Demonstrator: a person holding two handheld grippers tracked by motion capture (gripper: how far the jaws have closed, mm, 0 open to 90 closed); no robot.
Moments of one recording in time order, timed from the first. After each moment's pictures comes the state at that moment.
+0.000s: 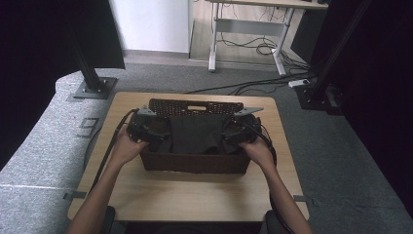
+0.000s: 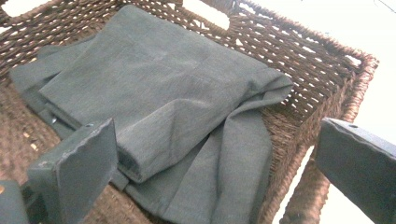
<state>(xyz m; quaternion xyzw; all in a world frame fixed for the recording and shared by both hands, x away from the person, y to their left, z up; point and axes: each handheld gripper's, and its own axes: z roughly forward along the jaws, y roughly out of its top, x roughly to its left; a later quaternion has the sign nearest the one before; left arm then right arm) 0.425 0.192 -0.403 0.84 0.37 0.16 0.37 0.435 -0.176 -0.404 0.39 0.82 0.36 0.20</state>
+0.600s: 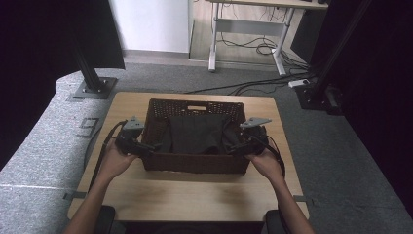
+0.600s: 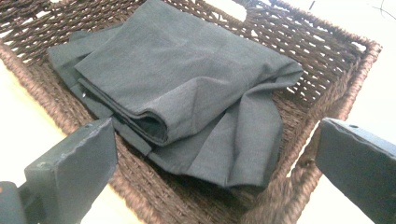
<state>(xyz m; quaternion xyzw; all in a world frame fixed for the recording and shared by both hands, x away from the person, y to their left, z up) 0.382 0.216 -0.411 0.83 0.36 0.17 0.39 0.395 -0.190 -0.404 0.37 0.83 0.37 0.20</state>
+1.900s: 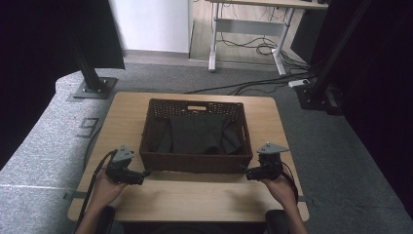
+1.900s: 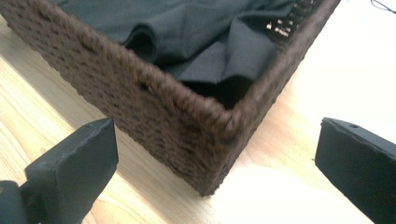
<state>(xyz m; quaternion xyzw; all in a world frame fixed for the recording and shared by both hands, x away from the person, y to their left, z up) 0.329 0.245 -0.486 0.82 0.38 0.18 0.38 0.346 -0.241 -0.466 0.39 0.81 0.39 0.20</state>
